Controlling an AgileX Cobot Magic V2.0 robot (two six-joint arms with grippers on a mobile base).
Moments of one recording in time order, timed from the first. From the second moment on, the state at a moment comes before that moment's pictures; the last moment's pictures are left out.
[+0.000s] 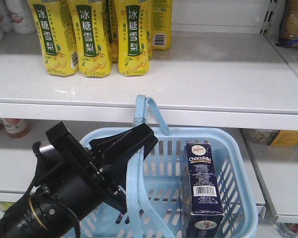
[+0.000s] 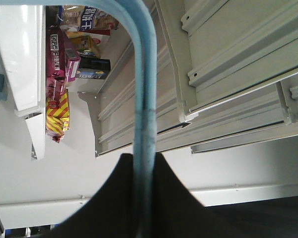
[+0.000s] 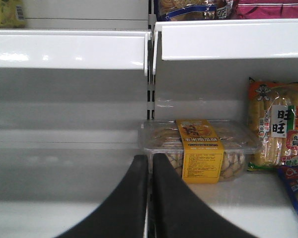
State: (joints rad) left arm -0.91 1.32 -0.45 -0.01 -1.09 -1.80; right arm -0.07 -0.01 0.03 0.02 0.09 -0.01
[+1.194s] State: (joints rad) left arm -0.91 1.32 -0.45 -0.01 -1.09 -1.80; right arm -0.07 -0.01 0.03 0.02 0.09 -0.01
